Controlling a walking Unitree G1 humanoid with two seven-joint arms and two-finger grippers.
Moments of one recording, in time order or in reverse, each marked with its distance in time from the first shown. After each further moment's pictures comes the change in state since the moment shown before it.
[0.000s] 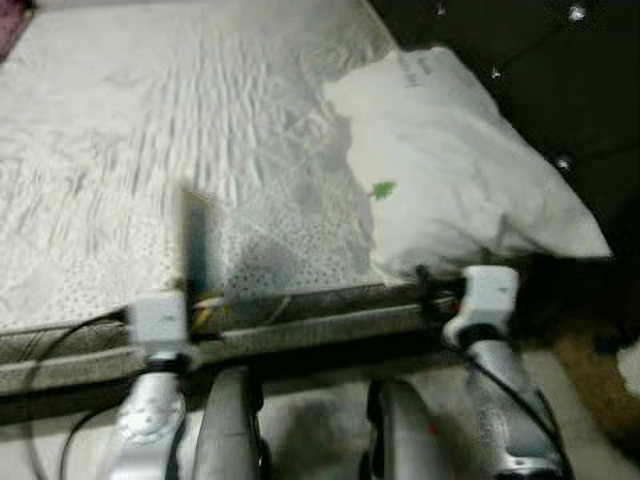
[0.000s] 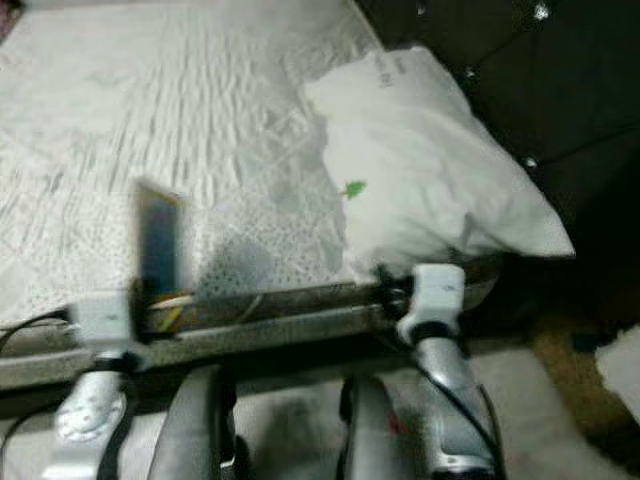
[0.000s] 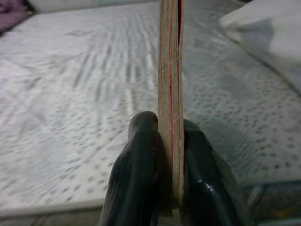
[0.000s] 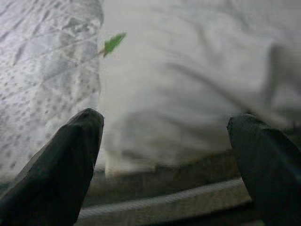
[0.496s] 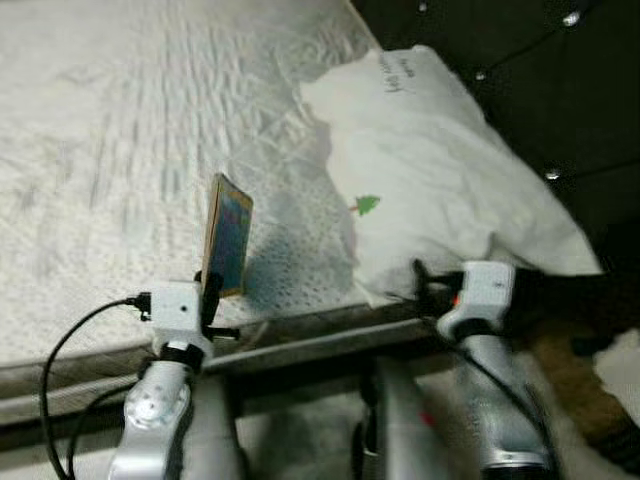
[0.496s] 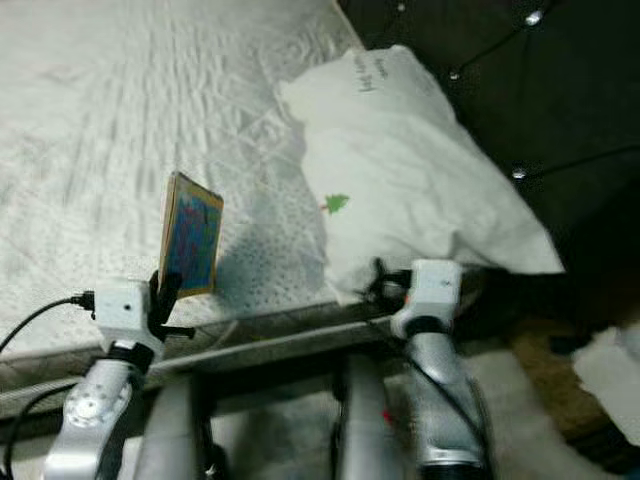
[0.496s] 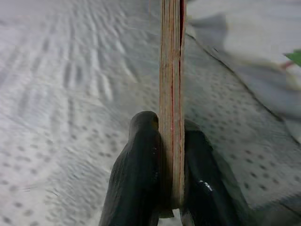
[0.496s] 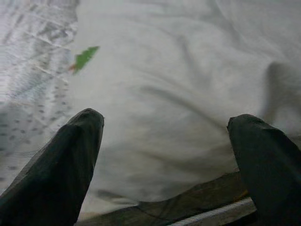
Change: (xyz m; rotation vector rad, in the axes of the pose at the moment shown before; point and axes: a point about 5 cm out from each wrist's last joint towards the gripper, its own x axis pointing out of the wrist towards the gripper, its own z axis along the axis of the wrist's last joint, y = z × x) left arm 0.009 -0.009 0.000 -0.056 0.032 -0.136; right arm 0.004 0.012 0.004 0.022 -0.015 0.023
